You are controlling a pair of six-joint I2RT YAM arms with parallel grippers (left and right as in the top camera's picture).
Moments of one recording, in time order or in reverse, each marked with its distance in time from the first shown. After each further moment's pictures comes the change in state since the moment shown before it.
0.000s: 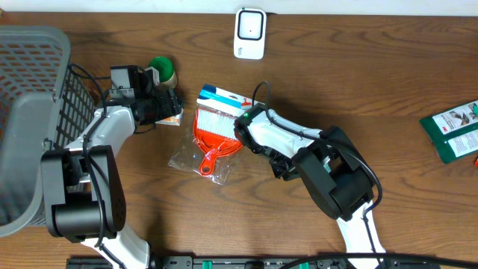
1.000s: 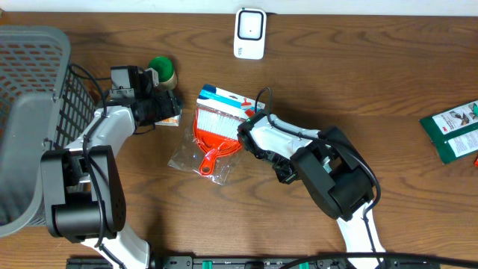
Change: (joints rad) left arm 0.000 0.000 0.000 -0.015 -0.032 0.000; right arm 0.000 0.000 -0.068 0.050 0.012 -0.013
